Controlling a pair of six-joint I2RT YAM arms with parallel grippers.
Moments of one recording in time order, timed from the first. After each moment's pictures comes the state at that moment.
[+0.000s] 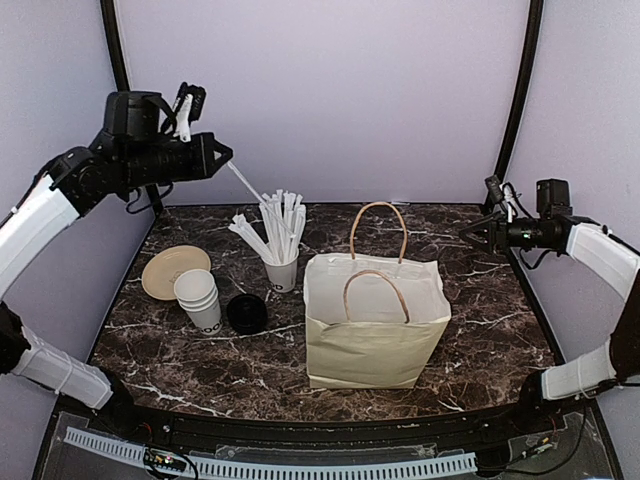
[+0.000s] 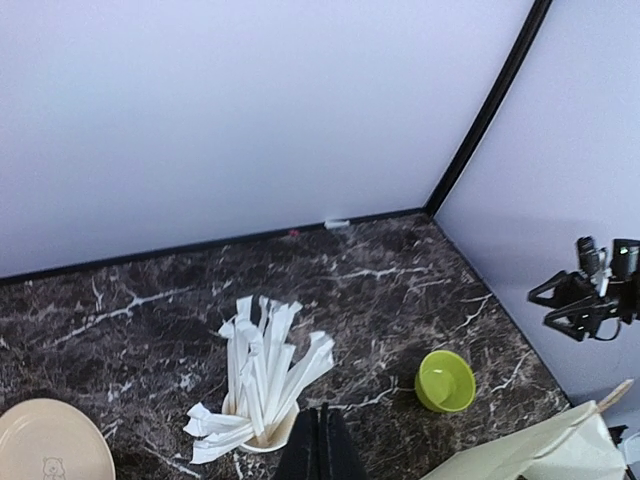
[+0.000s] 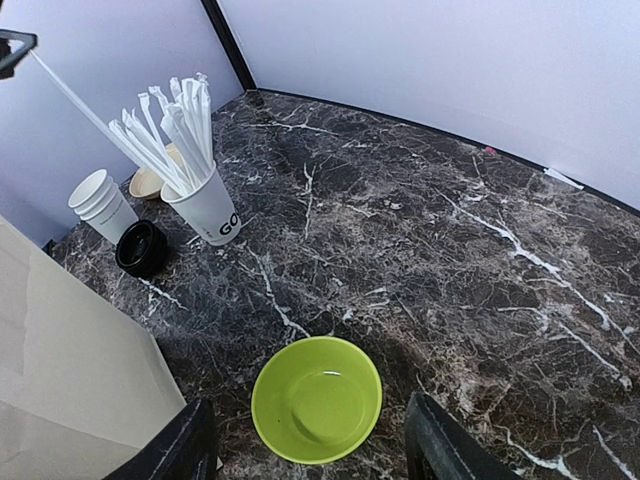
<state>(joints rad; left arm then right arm) -0.64 1.31 1.54 -0.59 -0.09 -0.34 -0.09 1.26 0.95 -0.40 -0.97 -0.31</state>
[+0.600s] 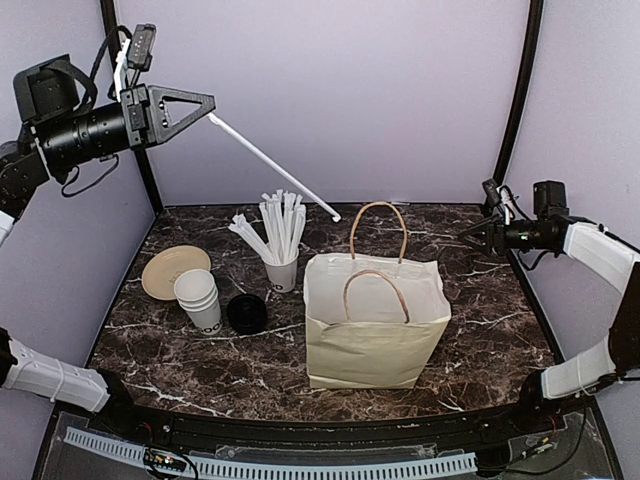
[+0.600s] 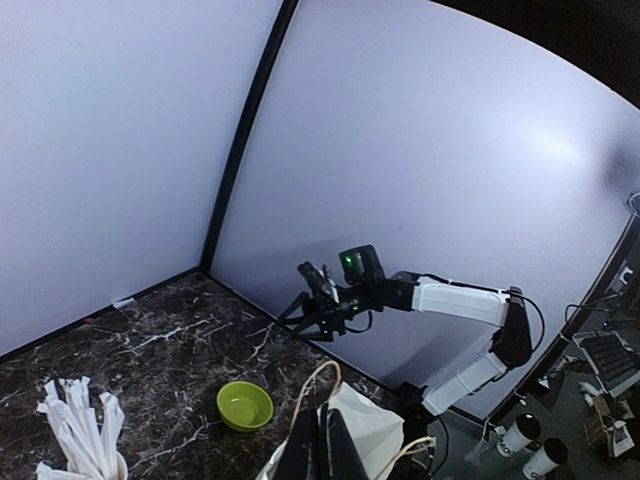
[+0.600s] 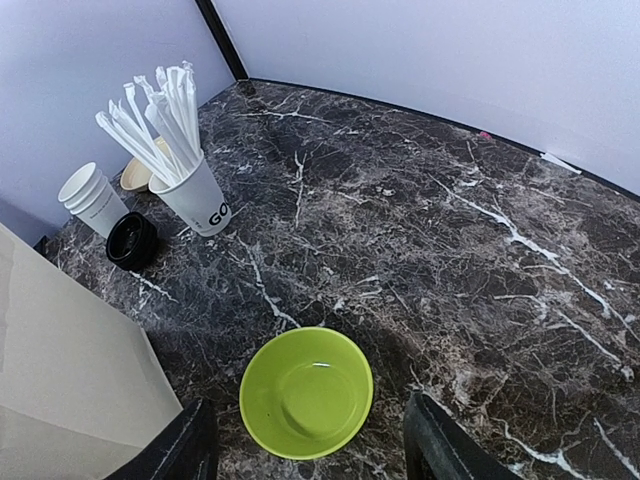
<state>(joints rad) -0.69 1.15 1.73 -0.58 0.39 -0.36 -0.09 1.30 0.95 -0.40 -0.95 -0.33</state>
